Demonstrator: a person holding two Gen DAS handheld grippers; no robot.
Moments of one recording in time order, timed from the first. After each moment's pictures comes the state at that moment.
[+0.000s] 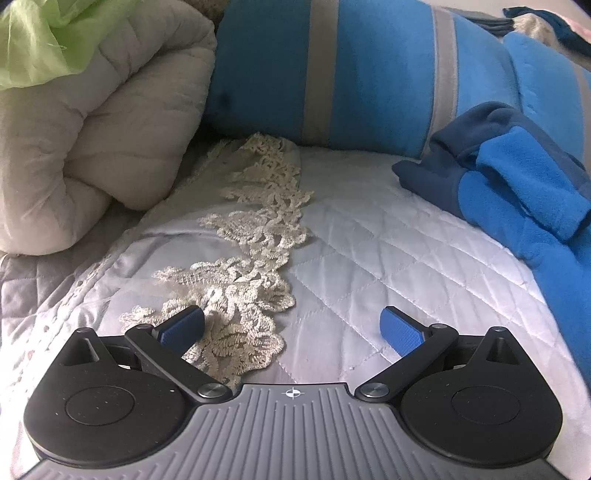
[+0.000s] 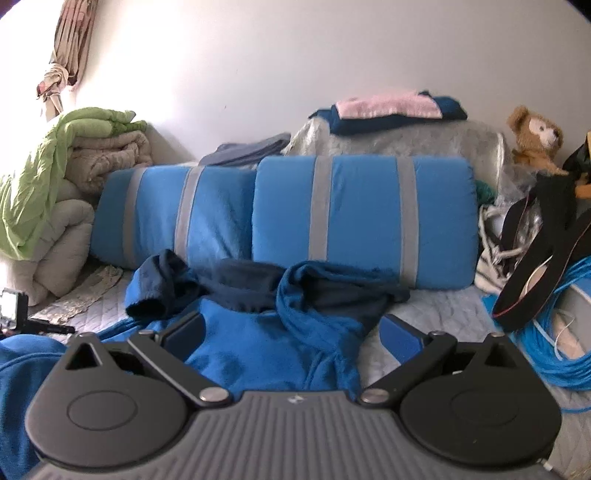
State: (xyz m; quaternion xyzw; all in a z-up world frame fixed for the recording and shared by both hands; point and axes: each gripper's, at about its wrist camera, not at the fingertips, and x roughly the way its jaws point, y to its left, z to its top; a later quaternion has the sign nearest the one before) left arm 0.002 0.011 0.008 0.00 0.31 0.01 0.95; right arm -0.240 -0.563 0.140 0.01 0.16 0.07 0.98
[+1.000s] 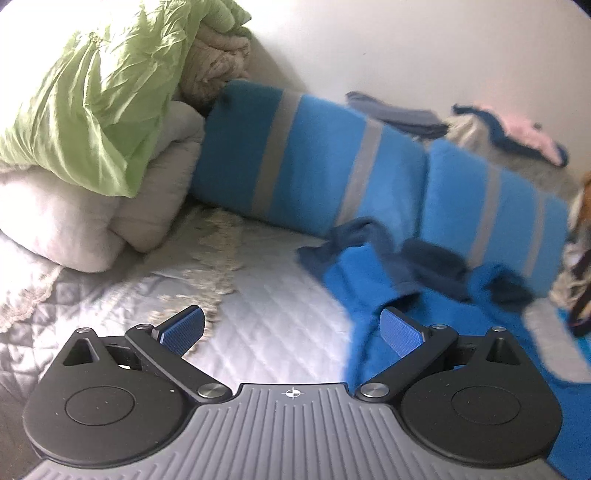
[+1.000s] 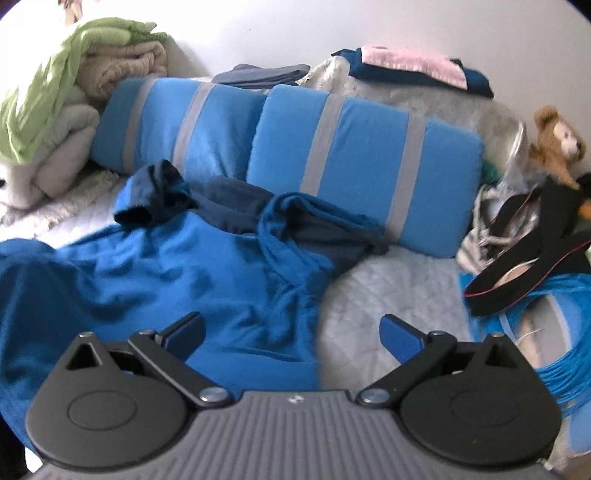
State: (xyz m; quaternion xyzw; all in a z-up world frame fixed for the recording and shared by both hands) left arm -0.165 -0.036 0.161 -0.08 0.24 -0.06 0.96; right arm -0.245 -0.598 0.155 -0.10 0.27 0.07 0.95
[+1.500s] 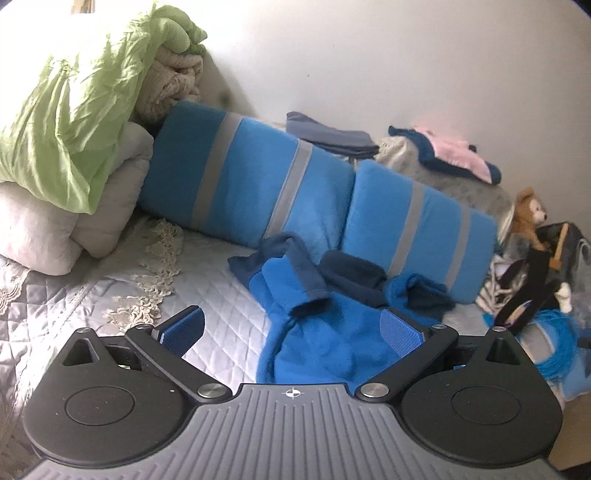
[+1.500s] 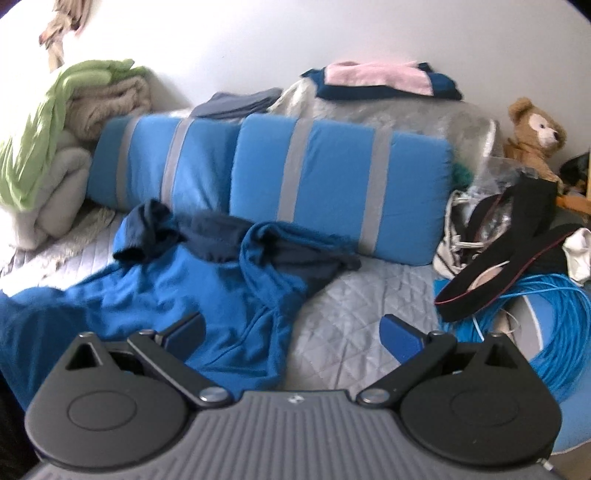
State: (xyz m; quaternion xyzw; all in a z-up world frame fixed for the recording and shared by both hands) left arm -0.229 -0.066 0.215 -0.11 0.23 -0.12 0.96; right arm -0.263 -0.670 0.228 -0.03 0.27 0.08 0.96
